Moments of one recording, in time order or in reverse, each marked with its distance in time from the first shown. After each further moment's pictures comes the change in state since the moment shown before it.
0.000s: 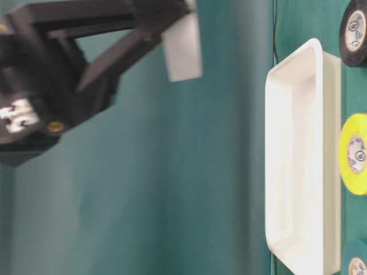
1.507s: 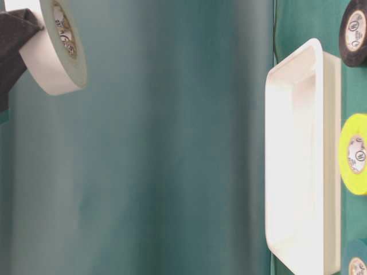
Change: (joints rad) left arm 0.000 -0.071 -0.114 0.002 0.121 0.014; right arm 0.000 0.000 -0.003 0.000 0.002 0.000
